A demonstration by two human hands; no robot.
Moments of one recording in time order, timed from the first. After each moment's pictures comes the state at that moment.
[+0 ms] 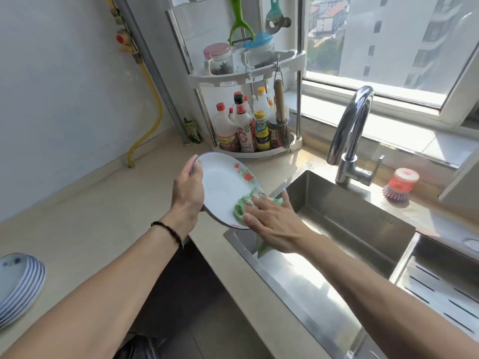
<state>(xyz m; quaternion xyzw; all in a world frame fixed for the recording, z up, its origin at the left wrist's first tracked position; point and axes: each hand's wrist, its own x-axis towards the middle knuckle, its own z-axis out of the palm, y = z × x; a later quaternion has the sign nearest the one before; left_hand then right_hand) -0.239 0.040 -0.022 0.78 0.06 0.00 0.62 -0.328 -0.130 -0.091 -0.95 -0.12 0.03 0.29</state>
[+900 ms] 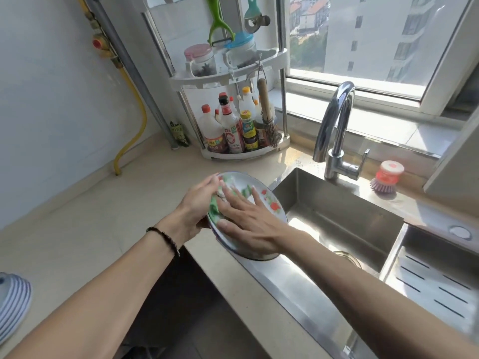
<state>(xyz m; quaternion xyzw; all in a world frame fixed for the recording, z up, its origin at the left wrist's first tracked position) -0.251 0.026 -0.023 0.75 0.02 -0.25 0.61 -0.320 -0.117 -0.084 -0.94 -0.20 0.01 0.28</state>
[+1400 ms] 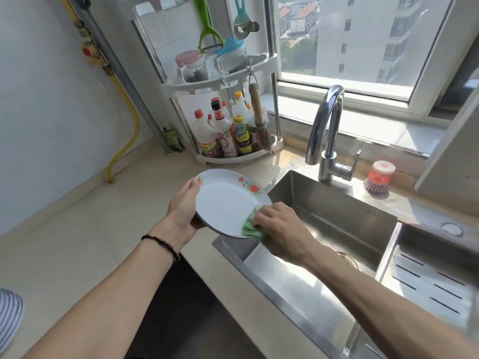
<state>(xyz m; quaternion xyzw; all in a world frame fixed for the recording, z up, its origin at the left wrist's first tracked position) -0.237 0.025 -0.036 0.72 0.10 -0.18 0.67 -0.346 -0.154 -0.118 -0.96 -0.12 -0.13 0.23</state>
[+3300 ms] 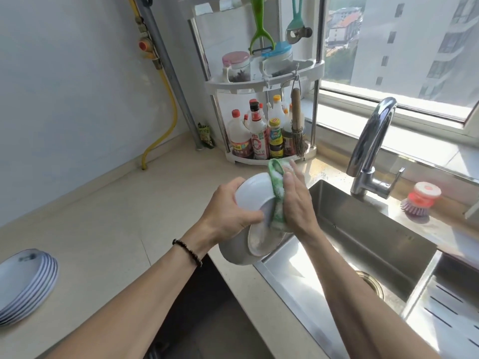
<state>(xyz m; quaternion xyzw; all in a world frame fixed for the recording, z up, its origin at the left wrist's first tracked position) -0.270 0.037 -0.016 0.85 -0.18 -0.10 0.48 -0.287 -0.118 -0.070 -0.75 0.08 -0.20 0.62</state>
